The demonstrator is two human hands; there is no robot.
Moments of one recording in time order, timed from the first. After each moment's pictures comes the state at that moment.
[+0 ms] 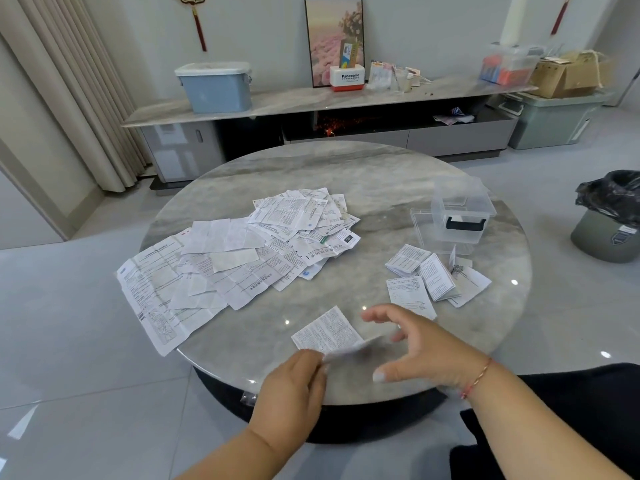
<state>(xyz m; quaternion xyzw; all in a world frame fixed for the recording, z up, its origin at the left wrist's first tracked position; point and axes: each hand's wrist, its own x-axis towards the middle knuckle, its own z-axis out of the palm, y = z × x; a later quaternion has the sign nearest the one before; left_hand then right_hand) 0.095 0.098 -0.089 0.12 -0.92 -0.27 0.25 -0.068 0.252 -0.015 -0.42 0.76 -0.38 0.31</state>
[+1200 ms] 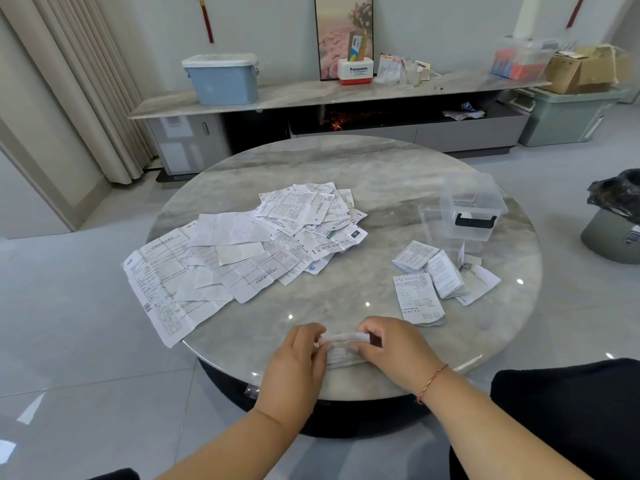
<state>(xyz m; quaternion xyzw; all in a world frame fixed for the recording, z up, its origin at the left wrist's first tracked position) 0.081 0.091 -0.091 0.20 -0.89 -0.27 0.30 -0.053 0.216 -0.055 -0.41 0.85 -0.29 0.14</state>
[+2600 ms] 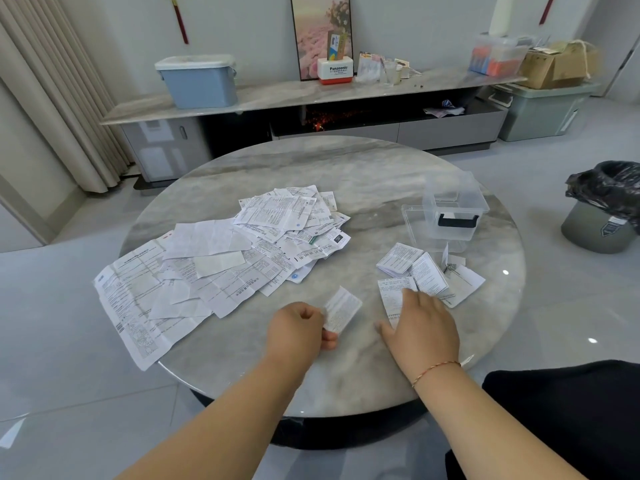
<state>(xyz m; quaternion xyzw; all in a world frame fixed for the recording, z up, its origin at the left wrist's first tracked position) 0.012 0.089 -0.037 0.42 -0.66 -0.61 0.12 -0.085 0.228 -0.058 -0.24 0.96 -0.13 -0.10</state>
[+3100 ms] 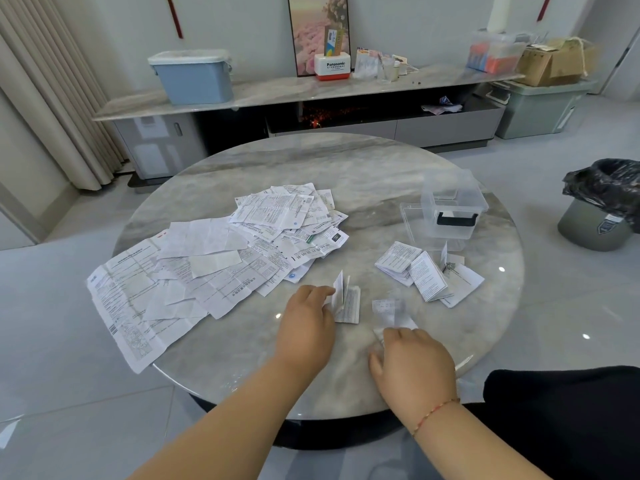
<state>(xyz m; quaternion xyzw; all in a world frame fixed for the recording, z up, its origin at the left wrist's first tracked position) -0.003 0.081 -0.063 0.22 -0.90 -0.33 0.19 -0.049 0.236 -0.070 -0.32 0.93 -0.11 -0.16</state>
